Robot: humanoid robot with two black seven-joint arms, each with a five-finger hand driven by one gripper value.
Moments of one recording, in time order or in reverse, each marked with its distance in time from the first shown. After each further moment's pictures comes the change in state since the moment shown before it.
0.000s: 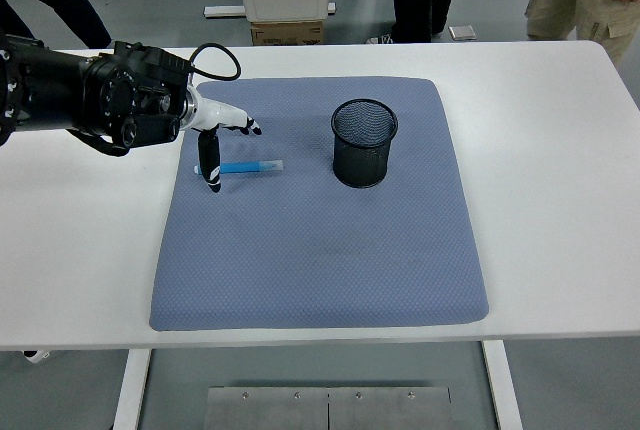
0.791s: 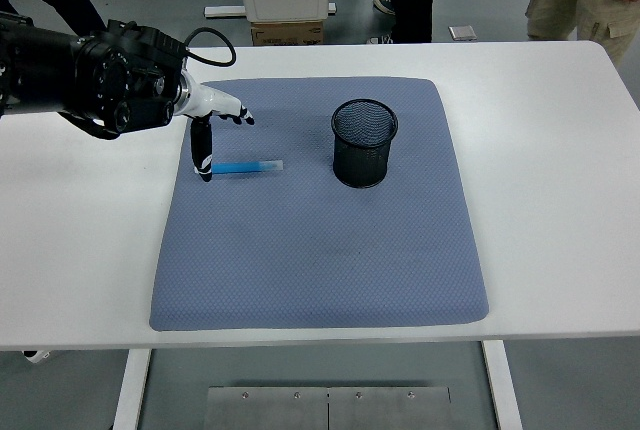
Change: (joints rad) left arm -0.051 0.000 0.038 -0.016 -0.003 -0.038 0.004; right arm 0.000 0.000 0.000 0.000 0.000 0.000 0.000
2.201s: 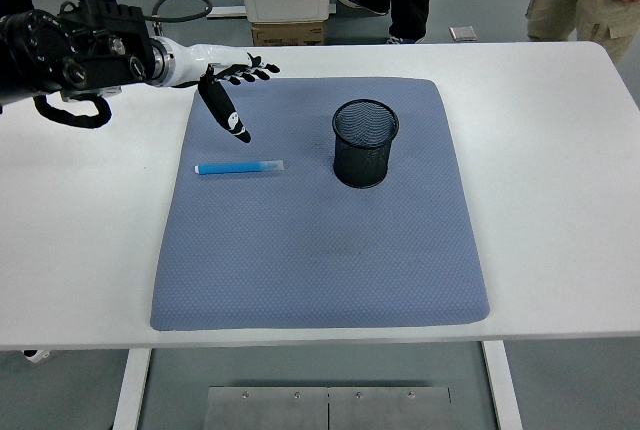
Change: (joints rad) left arm 0.047 0.153 -0.225 0.087 -0.145 -0.033 -0.127; right arm 0.000 0.000 0.000 0.000 0.000 0.000 0.000
